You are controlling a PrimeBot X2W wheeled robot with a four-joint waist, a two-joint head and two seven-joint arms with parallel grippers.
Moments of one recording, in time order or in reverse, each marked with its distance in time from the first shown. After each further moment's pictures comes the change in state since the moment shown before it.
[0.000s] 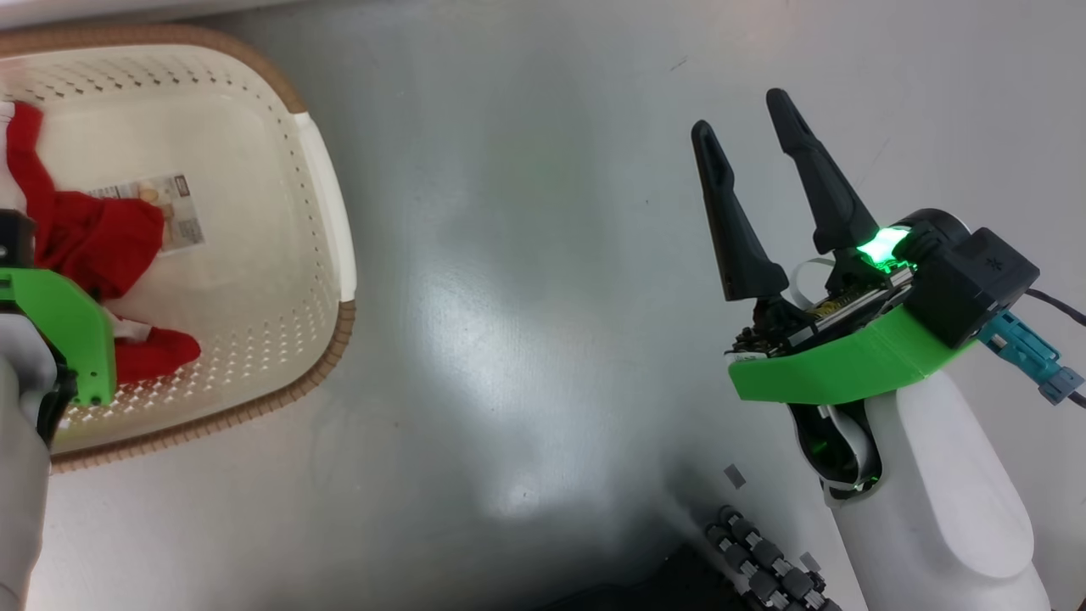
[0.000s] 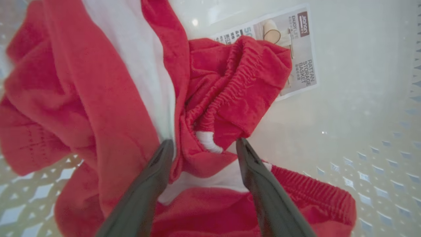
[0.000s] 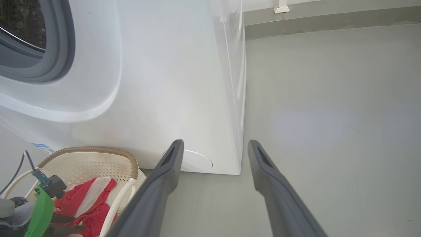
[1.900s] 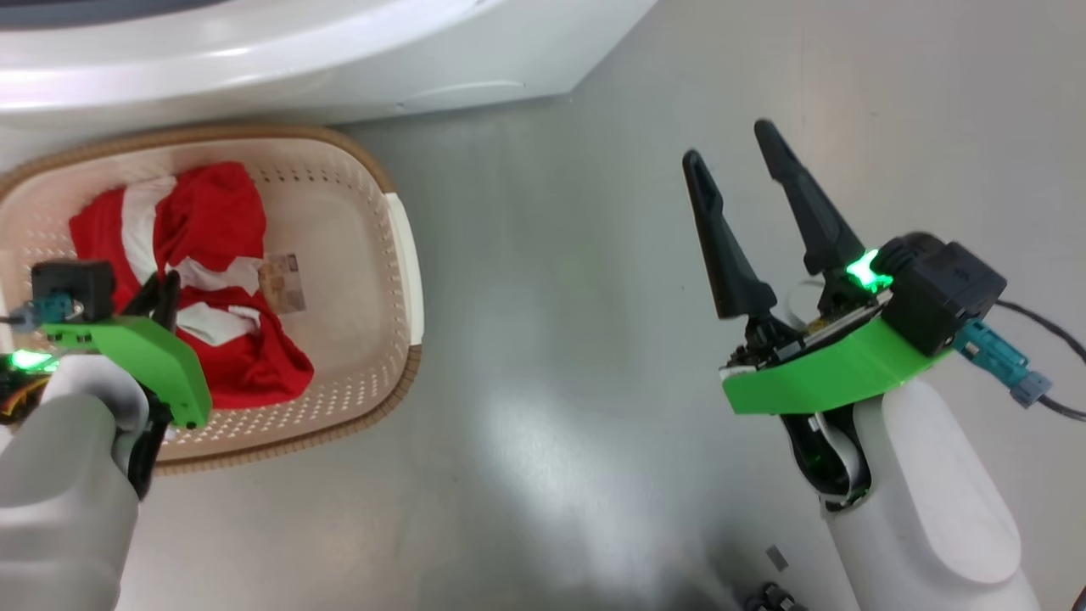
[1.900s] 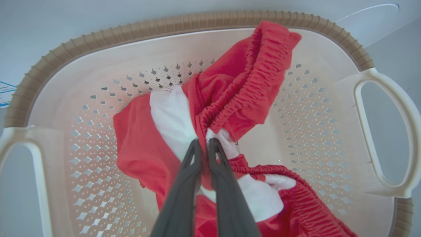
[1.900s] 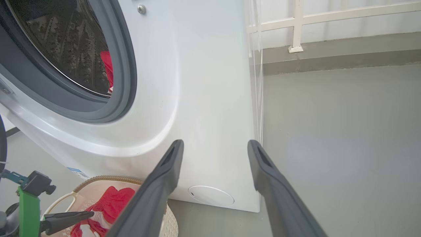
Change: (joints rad) left arm 0.138 -0.039 -0.241 -0.152 -0.369 -0.009 -0.295; right arm 0.013 0.001 0.001 0.053 -0.023 0.000 0.000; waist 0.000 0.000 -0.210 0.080
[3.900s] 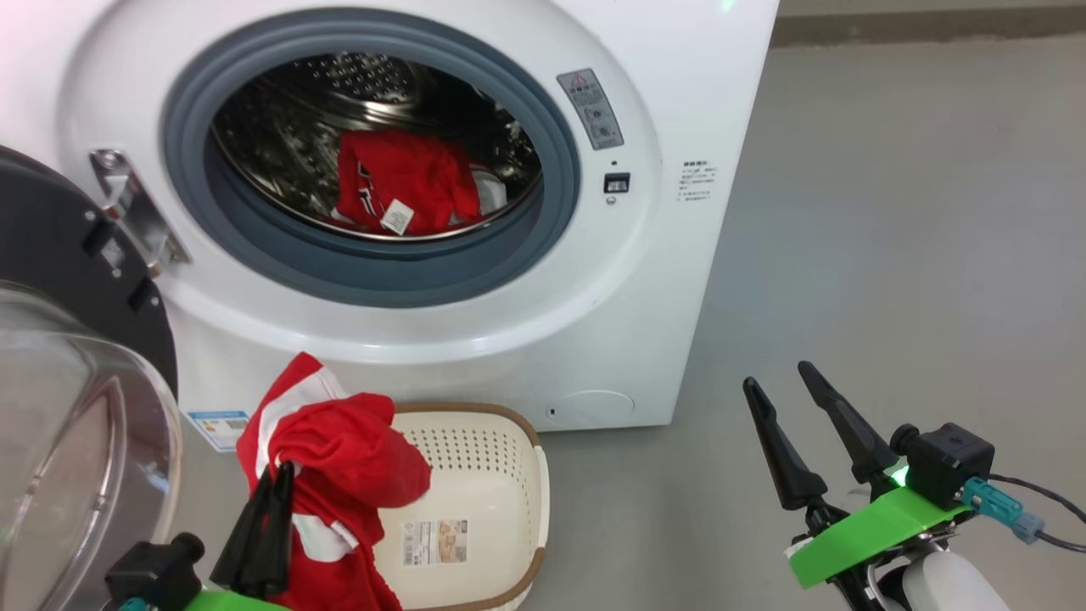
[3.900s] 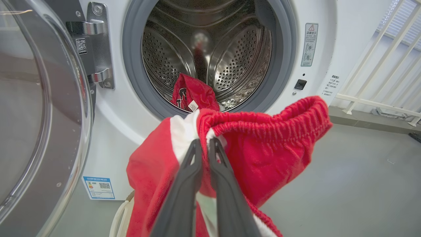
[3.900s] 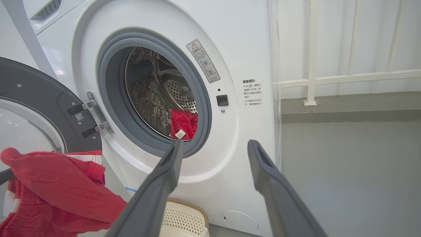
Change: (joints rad) left arm 0.839 -0.061 0.294 -0.944 0.027 0.133 -0.082; right arm 0.325 -0.134 0.005 0.128 0.113 0.000 0.000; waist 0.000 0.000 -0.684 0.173
